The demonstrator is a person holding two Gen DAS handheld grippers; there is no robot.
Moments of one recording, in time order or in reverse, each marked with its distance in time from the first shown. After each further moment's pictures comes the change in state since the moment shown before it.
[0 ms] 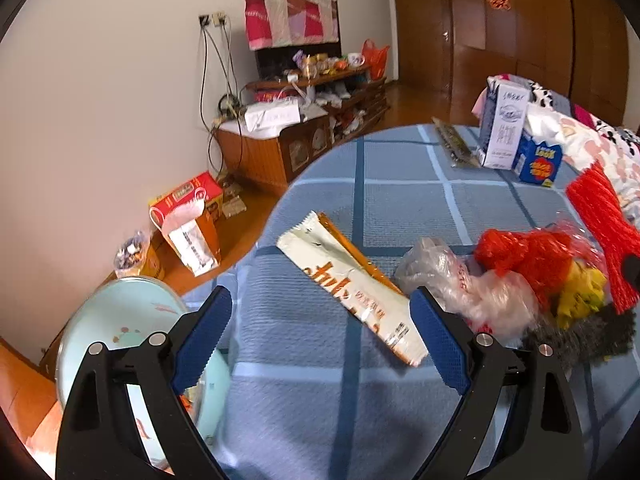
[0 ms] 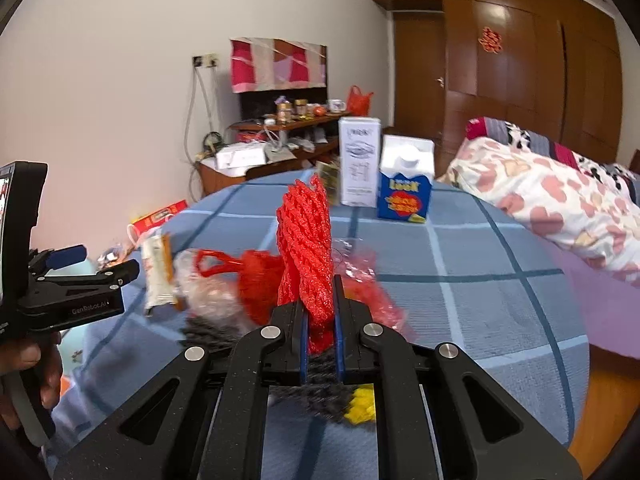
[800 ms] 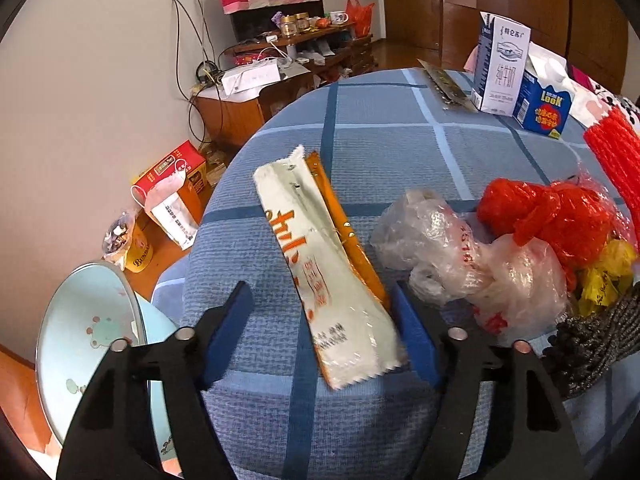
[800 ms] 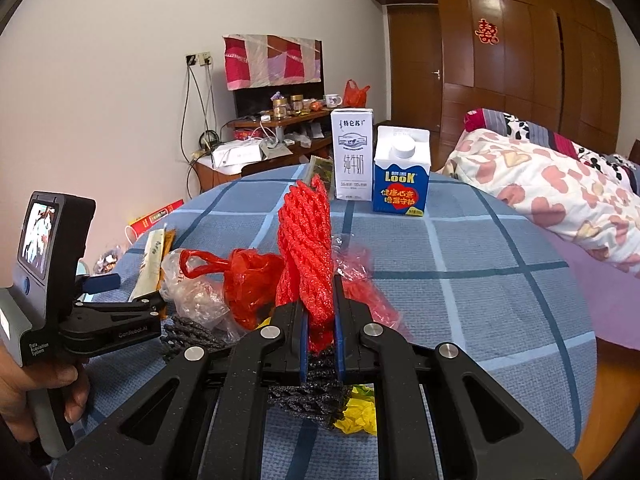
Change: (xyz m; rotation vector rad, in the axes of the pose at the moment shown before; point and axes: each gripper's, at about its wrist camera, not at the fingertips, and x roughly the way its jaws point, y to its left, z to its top) left arm 0.039 -0.023 -0.008 0.067 0.131 -0.020; right arm 0.007 -0.006 0.001 0.017 0.008 0.010
